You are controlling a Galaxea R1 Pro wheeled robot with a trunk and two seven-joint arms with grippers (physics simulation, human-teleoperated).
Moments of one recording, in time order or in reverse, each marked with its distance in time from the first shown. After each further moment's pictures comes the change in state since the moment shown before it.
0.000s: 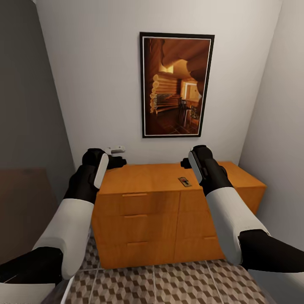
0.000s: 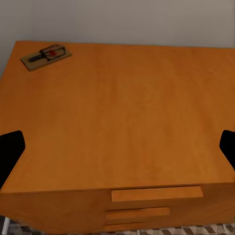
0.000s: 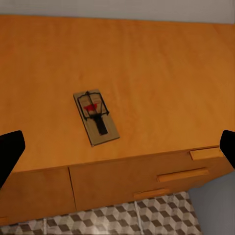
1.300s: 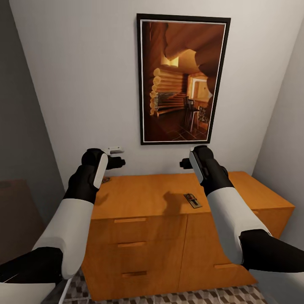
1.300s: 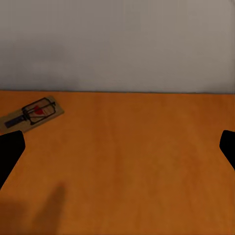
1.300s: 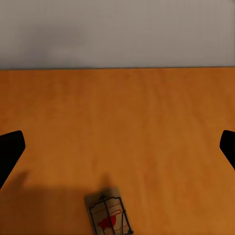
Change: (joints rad) left arm 0.000 0.000 0.011 0.003 -0.012 0.004 0.007; right arm 0.001 -0.010 0.004 0.002 -0.012 0.000 0.049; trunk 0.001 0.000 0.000
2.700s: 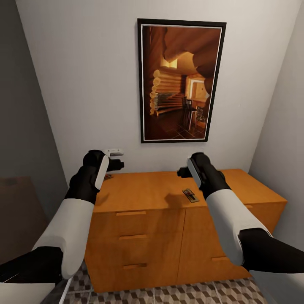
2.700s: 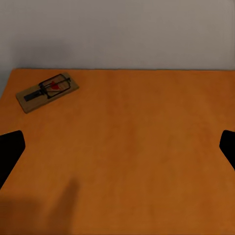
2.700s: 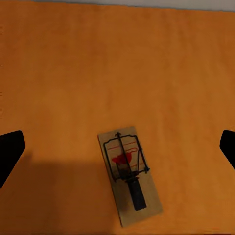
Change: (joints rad) left arm 0.000 0.002 -0.001 0.036 -0.040 -0.001 0.007; right arm 0.007 -0.004 0.003 0.120 0.002 0.000 0.065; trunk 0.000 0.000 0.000
